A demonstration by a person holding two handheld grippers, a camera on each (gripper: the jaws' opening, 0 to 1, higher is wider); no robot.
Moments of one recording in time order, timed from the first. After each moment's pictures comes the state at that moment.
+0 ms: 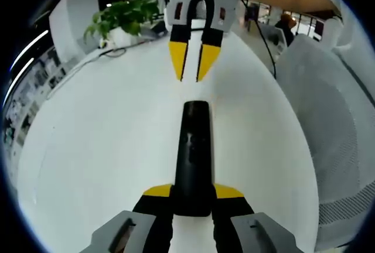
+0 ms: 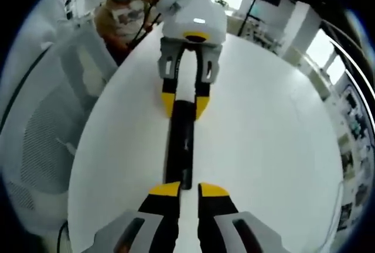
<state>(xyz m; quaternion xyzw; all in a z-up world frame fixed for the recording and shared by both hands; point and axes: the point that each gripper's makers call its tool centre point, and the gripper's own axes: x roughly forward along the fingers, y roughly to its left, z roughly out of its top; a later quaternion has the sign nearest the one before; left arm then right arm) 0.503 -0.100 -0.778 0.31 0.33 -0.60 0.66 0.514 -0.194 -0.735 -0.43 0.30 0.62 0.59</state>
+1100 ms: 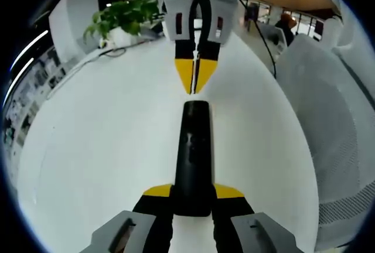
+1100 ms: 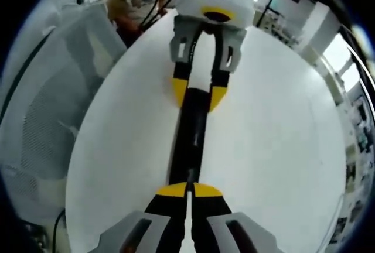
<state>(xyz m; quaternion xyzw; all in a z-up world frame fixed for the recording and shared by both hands) 0.505 -0.100 -0.779 0.31 0.34 -0.60 0.66 0.509 -0.192 -0.755 -0.47 0.32 0.63 0.53</state>
